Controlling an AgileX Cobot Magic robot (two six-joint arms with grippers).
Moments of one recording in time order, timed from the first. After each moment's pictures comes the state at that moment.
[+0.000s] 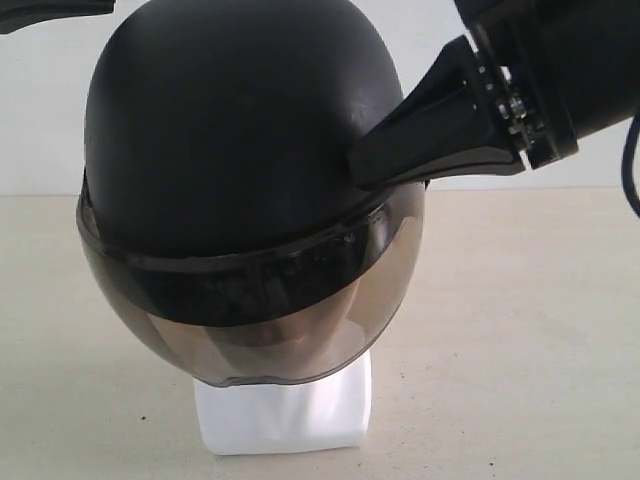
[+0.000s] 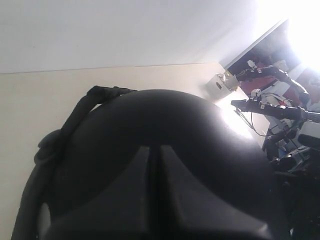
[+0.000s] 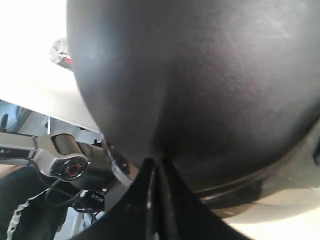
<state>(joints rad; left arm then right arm) 0.10 1.49 -1.37 -1.32 1.21 0.83 0.34 1.28 -1.20 1.00 1.17 -0.51</state>
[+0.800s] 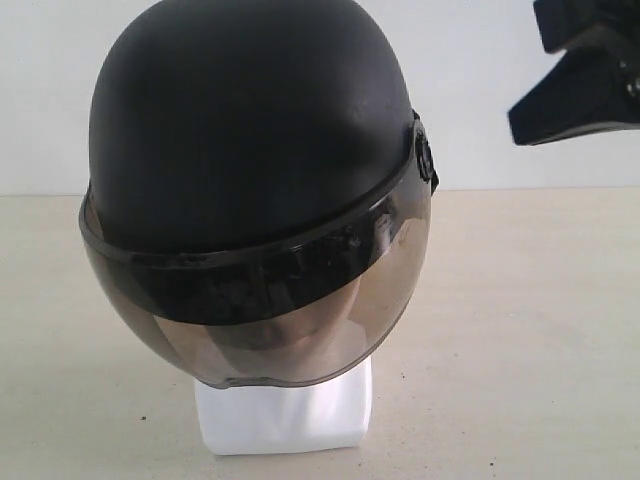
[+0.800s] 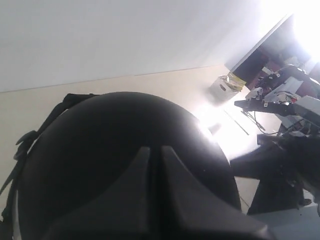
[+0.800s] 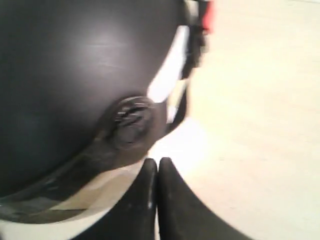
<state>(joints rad) 0.10 1.33 -1.36 -1.27 1.22 0.77 0.35 1.08 -1.20 0.40 0.97 -0.12</state>
